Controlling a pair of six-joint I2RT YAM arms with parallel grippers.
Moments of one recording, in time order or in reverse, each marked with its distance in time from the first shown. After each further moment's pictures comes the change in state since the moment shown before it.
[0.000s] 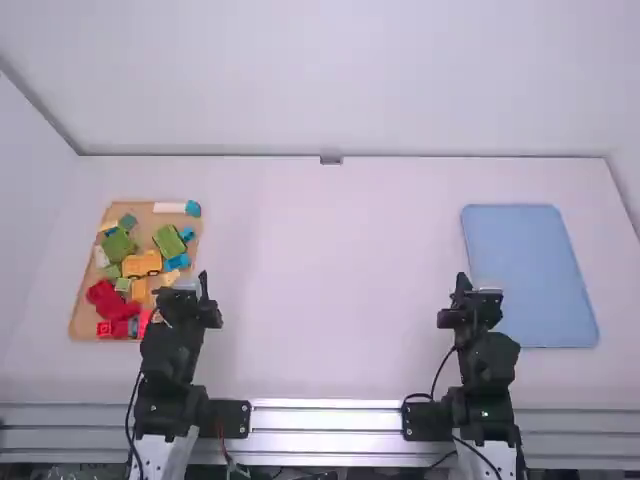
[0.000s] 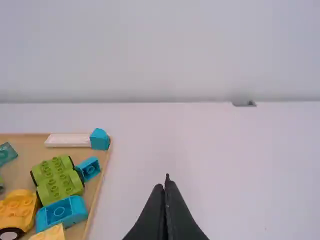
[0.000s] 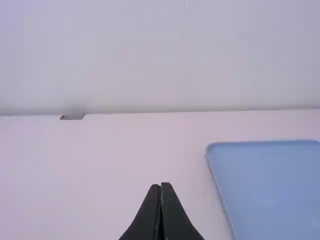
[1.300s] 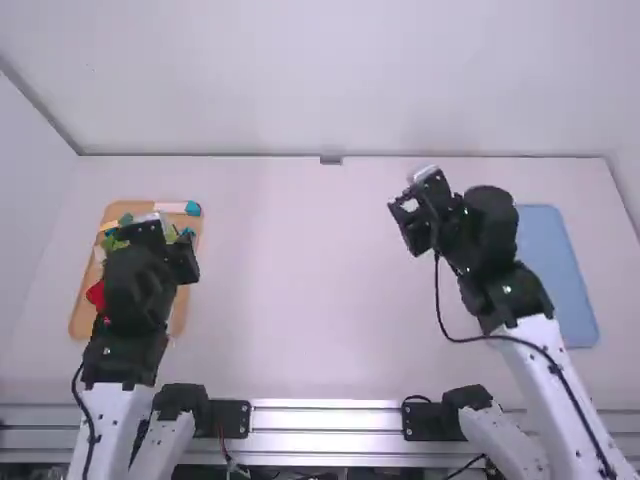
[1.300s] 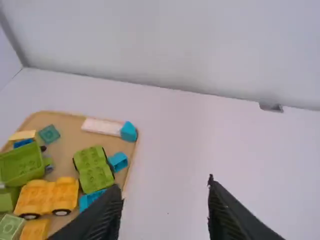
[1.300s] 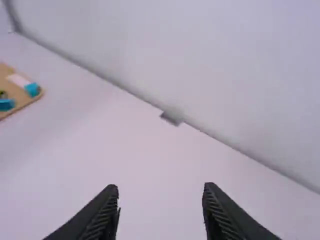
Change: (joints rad) left arm 0.048 0.649 0.711 -0.364 -0.113 -0.147; right arm 0.275 1.032 1.019 -0.306 -0.270 -0.307
